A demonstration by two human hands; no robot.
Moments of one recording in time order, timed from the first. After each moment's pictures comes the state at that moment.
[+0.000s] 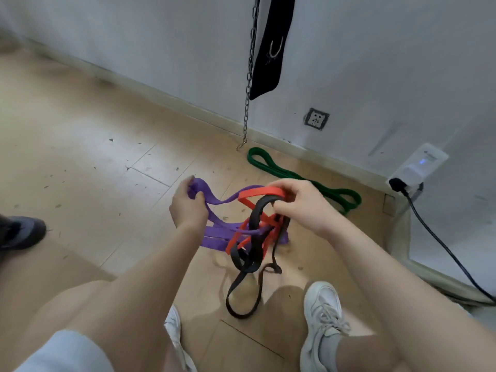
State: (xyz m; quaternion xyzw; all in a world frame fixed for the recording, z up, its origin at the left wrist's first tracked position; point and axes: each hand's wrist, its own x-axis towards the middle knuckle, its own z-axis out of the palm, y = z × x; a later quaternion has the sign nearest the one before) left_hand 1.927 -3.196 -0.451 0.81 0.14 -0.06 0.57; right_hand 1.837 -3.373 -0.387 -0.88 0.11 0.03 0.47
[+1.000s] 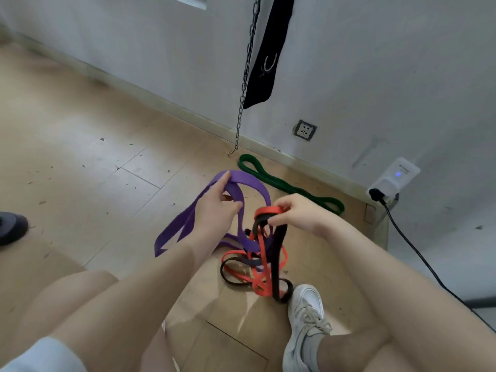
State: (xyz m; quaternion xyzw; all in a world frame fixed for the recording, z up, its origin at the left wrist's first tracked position) left_hand 1.888 -3.221 -0.425 0.81 -0.05 -0.14 0.57; right_hand 1.830 -3.392 -0.391 -0.91 0.14 0.18 0.36
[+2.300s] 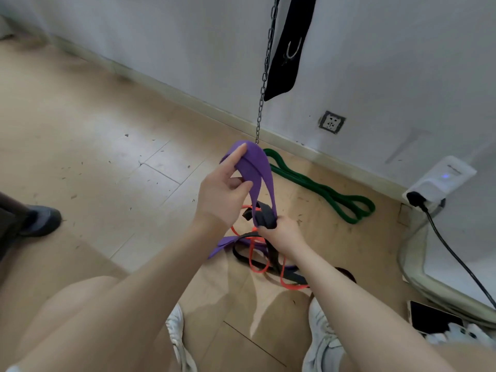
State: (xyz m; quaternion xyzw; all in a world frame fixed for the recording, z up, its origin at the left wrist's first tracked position) left_hand 1.906 -3.215 -0.396 0.75 -0.11 -0.09 0.65; right_hand 1.854 -3.346 -0.481 -0.87 0.28 0.13 0.39
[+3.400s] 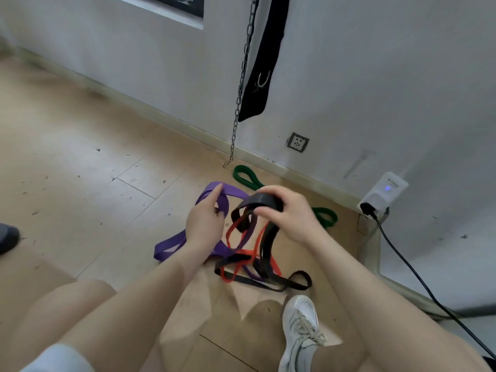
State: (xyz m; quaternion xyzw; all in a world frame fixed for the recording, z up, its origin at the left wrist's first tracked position) left_hand 1.895 -3.219 -0.435 0.89 -0.10 -0.06 0.43; right_hand 1.822 -3.373 -0.375 -0.92 0.06 -0.08 0.39
